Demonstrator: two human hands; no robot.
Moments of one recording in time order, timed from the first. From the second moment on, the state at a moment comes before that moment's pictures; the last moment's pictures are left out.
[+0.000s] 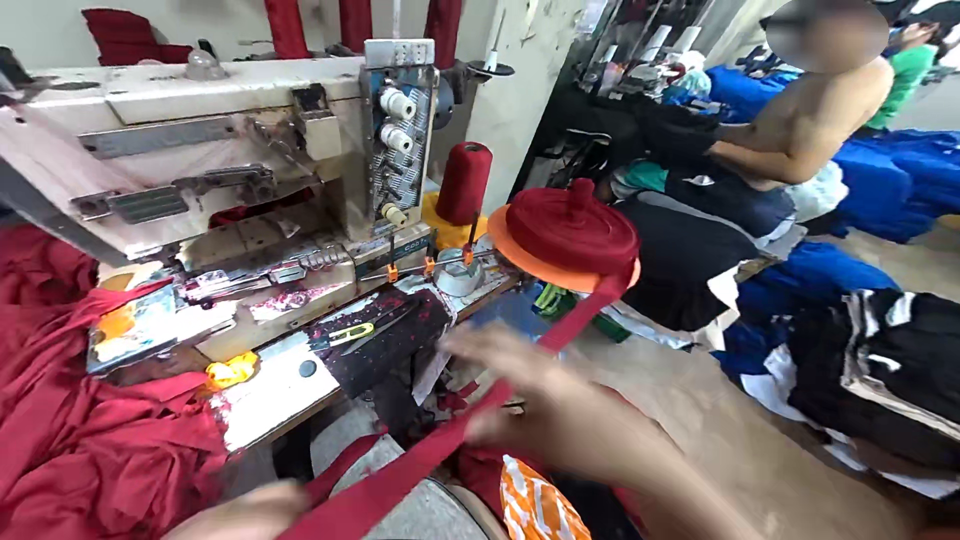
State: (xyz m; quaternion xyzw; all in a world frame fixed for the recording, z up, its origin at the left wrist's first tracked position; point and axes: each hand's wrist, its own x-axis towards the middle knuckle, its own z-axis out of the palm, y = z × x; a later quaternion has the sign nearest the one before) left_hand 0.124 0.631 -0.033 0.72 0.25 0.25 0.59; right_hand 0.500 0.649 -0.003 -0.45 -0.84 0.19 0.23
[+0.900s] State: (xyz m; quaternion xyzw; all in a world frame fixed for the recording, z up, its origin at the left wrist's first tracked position) left_hand 0.173 0.721 -0.023 0.53 0.51 0.36 0.57; right_hand 0.515 0.723 0.018 -0.58 -0.65 0.34 0.34
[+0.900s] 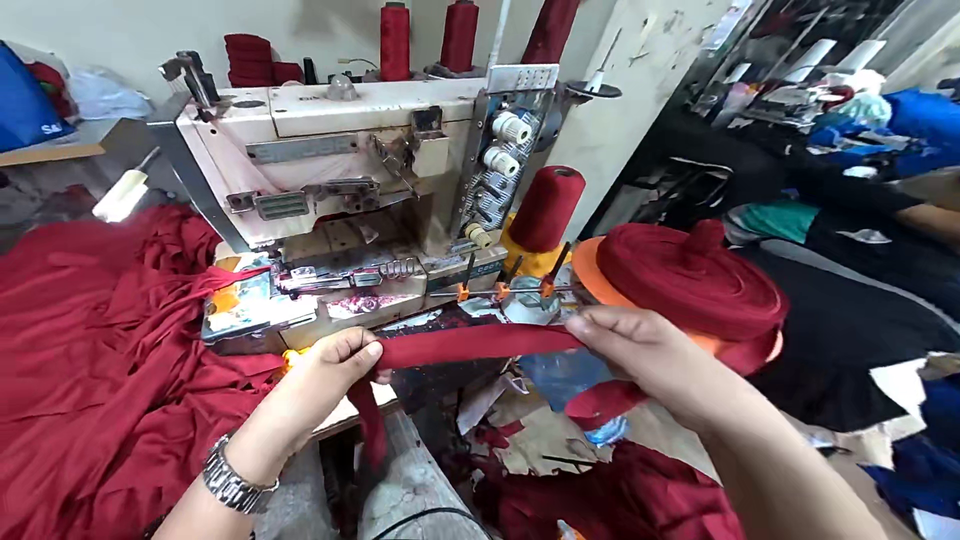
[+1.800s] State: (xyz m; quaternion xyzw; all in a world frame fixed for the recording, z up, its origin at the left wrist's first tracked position) left_hand 0.113 0.715 -0.042 0.46 0.50 0.43 0.59; right_hand 0.448 0.775 -0.037 -0.53 -0.70 0.41 0.26
